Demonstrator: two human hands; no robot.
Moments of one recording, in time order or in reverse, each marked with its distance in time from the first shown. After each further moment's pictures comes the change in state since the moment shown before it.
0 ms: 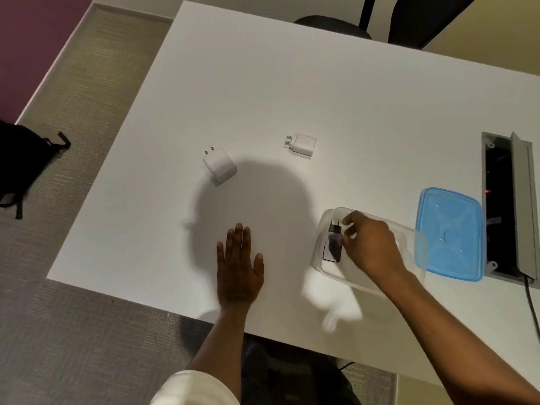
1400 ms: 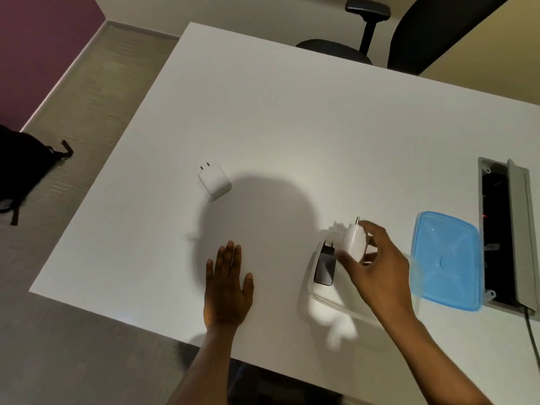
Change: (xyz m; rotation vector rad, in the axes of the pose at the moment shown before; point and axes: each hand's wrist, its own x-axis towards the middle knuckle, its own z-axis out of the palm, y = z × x) left_hand 0.001 0.000 -0.001 0.013 -0.030 -0.022; right_hand -0.019 0.001 -0.020 0.356 0.265 0.035
